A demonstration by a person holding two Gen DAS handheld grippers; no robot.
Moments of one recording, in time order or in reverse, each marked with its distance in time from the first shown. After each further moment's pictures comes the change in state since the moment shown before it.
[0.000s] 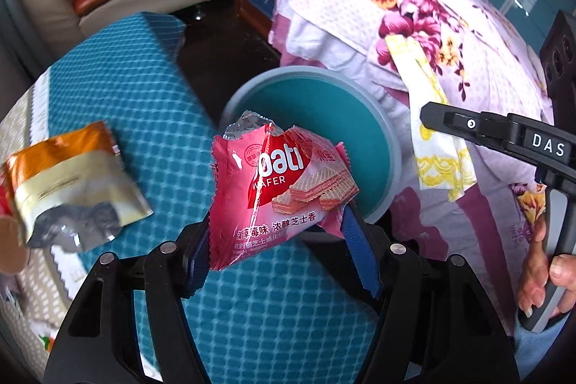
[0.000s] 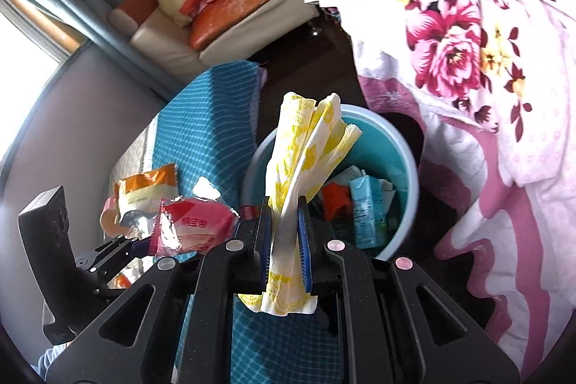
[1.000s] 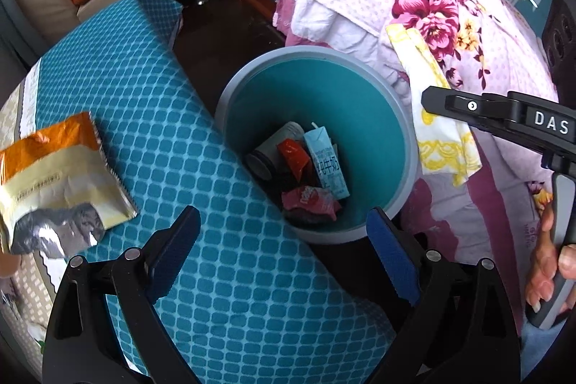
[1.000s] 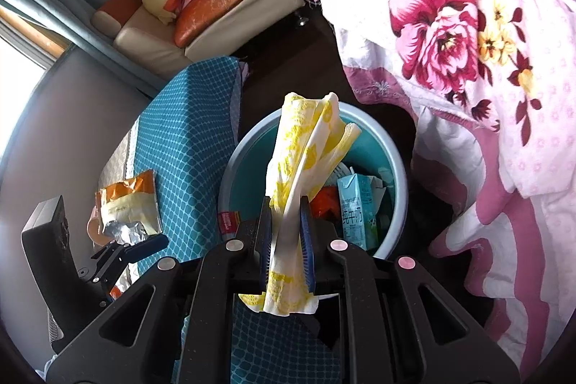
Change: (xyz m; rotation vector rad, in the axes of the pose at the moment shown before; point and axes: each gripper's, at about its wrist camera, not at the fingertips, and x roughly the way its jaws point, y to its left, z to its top) left arm 0.024 0.005 -0.001 -0.014 0.062 0.024; right arm 0.026 -0.016 0.011 0.032 0.043 -0.031
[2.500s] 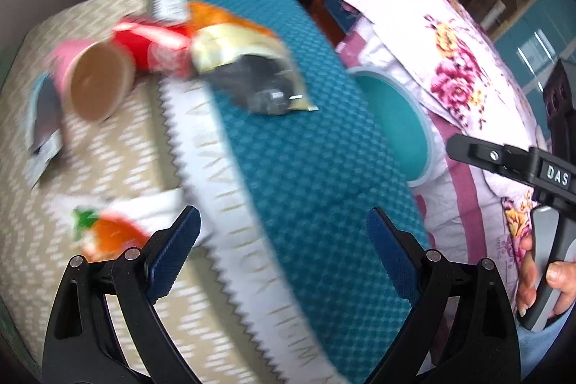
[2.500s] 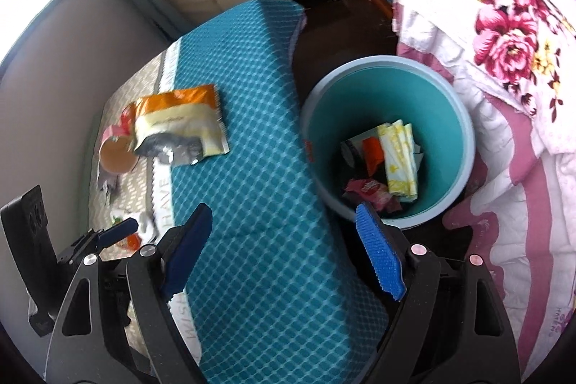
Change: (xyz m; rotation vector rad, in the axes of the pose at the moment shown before) left arm -0.098 0.141 -0.126 -0.322 -0.122 -0.050; right arm 0.006 0.140 -0.077 -0.201 0.125 -0.087
